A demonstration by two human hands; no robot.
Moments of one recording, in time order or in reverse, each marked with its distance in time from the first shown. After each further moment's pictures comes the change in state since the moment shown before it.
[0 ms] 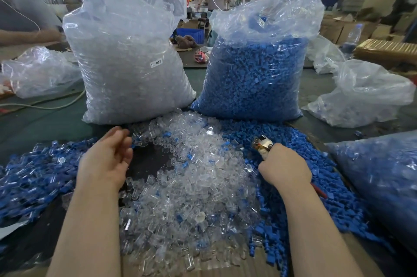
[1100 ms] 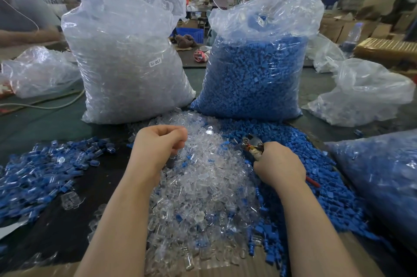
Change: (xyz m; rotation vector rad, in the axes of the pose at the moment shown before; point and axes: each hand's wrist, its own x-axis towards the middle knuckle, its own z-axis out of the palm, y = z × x) left_hand -0.031 -0.027 0.053 0.614 -0.299 0.188; right_hand 0.000 -0.006 0.003 0.011 0.021 -0.107
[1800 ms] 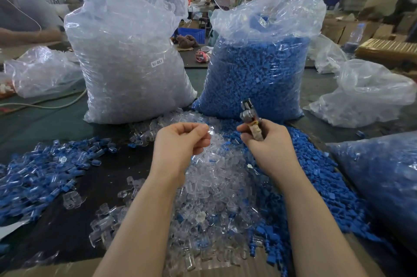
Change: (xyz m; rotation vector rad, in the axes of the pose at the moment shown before) left_hand -0.017 0.010 0.034 -0.156 -0.055 -0.003; right_hand -0.001 -0.013 -0.008 0.802 0.149 -0.326
